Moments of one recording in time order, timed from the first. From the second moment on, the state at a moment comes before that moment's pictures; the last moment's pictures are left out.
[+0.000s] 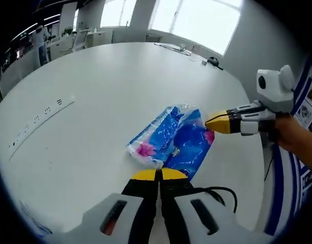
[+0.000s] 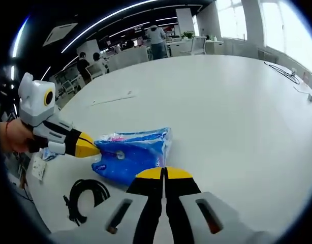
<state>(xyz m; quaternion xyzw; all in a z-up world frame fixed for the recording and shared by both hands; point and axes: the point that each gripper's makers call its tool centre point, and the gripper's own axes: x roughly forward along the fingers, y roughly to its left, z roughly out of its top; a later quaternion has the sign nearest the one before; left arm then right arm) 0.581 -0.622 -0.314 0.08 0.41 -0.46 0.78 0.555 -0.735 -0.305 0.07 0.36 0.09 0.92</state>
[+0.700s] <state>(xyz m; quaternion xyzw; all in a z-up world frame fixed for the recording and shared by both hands) 0.576 -0.620 -0.326 0.07 0.42 -0.46 0.78 0.549 -0.733 -0.321 0.08 0.37 0.08 0.92</state>
